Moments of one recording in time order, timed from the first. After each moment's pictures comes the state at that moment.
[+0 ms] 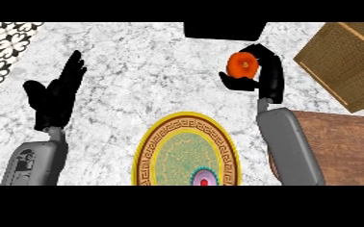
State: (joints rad) left arm -0.25 0.19 0.10 -1.46 -0.04 0.06 0.17; right arm -0.53 -0.01 -0.03 -1.17 0.54 -0.46 0.22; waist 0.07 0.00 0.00
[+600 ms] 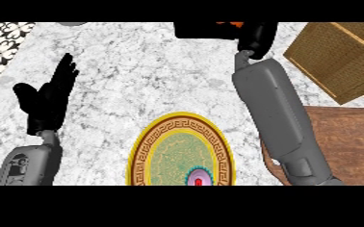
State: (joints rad) left arm -0.22 0.19 0.13 -1.47 -0.04 0.07 0.18; right arm -0.92 -0.02 0.01 -1.08 0.76 -0.69 0.68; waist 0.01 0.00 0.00
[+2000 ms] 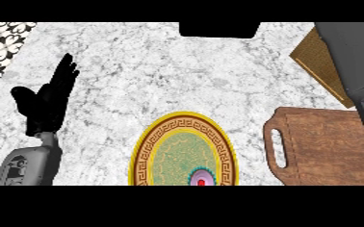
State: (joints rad) left arm -0.21 0.19 0.13 -1.48 -0.04 0.05 0.16; right arm -1.26 -0.41 -0.26 -0.37 0.78 -0.64 0.54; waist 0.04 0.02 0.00
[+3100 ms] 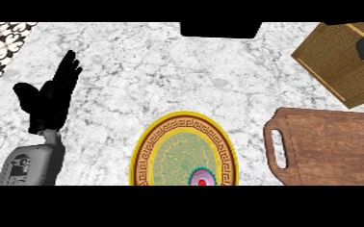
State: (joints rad) left arm -0.23 0.18 0.12 -1.51 -0.05 0.06 0.19; right arm -1.17 -0.60 -0.09 -0.21 0.98 -0.54 0.30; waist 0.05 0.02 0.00
